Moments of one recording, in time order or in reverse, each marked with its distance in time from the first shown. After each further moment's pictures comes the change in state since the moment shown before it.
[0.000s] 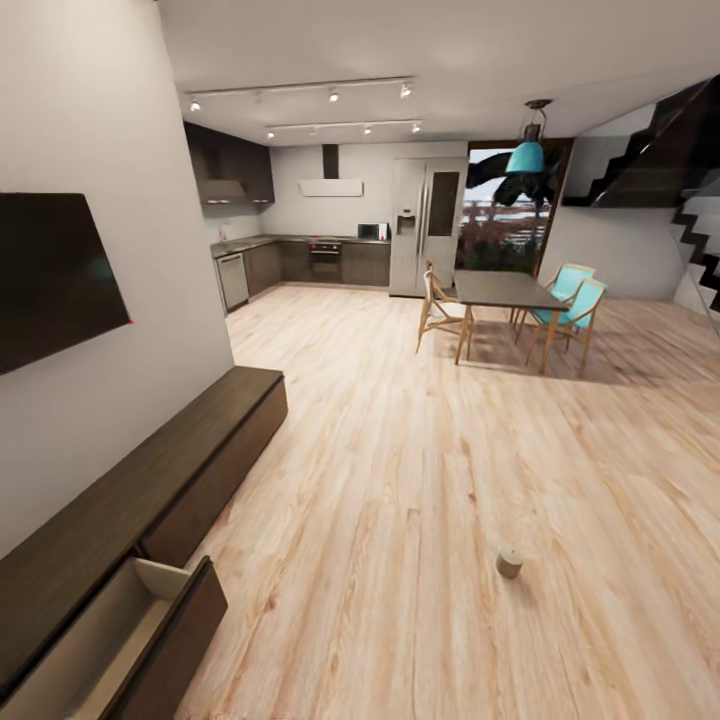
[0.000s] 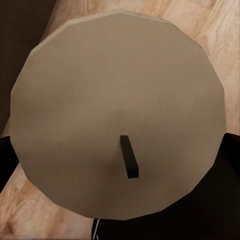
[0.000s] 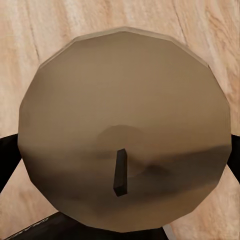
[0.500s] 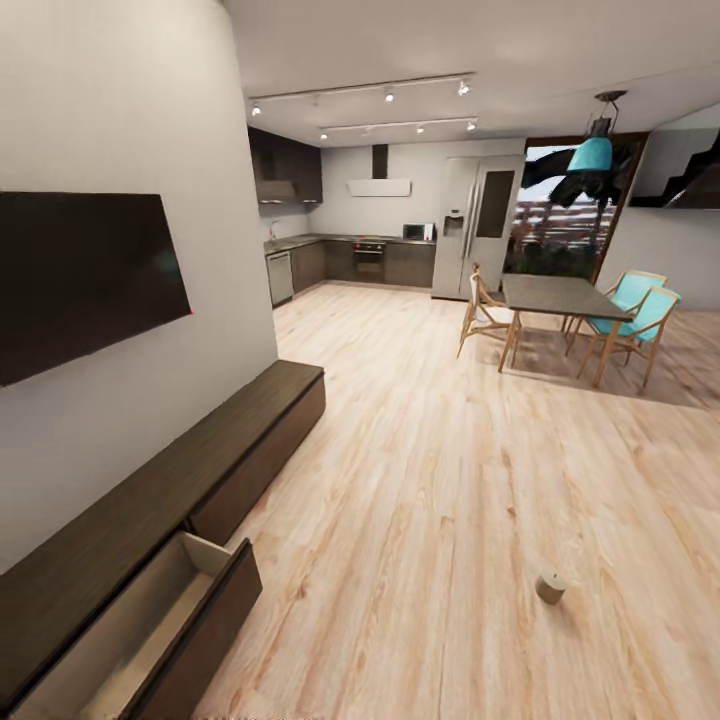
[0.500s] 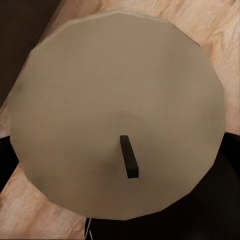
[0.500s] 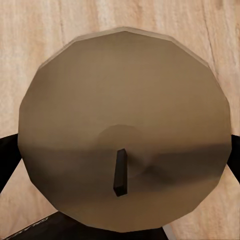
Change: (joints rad) left arm 0.003 -0.016 0.001 0.002 0.003 0.001 0.000; right arm 0.000 0.000 0.000 0.001 0.000 0.000 0.000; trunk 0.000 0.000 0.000
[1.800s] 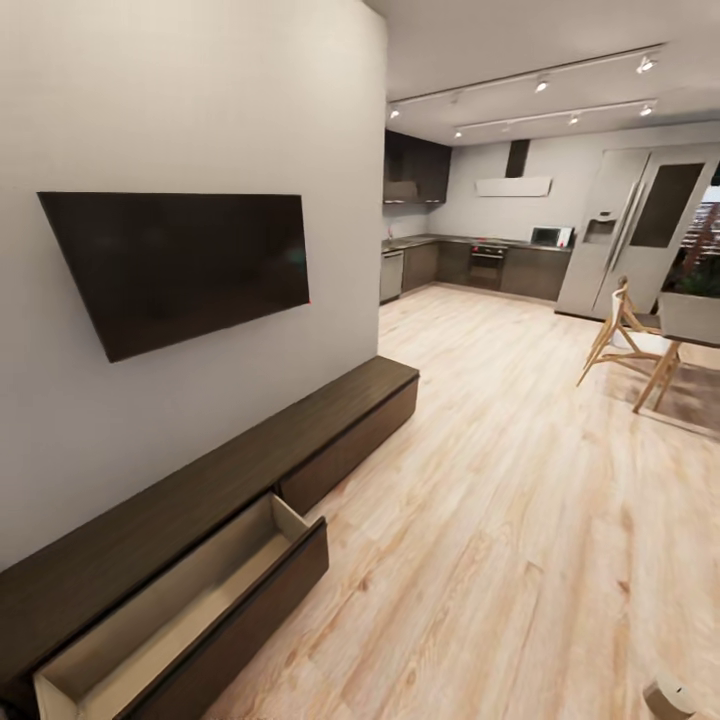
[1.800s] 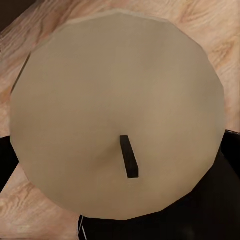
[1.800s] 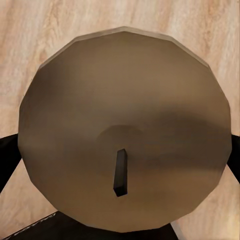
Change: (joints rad) left arm 0.003 -0.016 -0.001 0.001 0.000 0.000 -0.001; right arm 0.000 0.017 -0.001 -0.001 0.002 0.000 -0.001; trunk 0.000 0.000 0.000
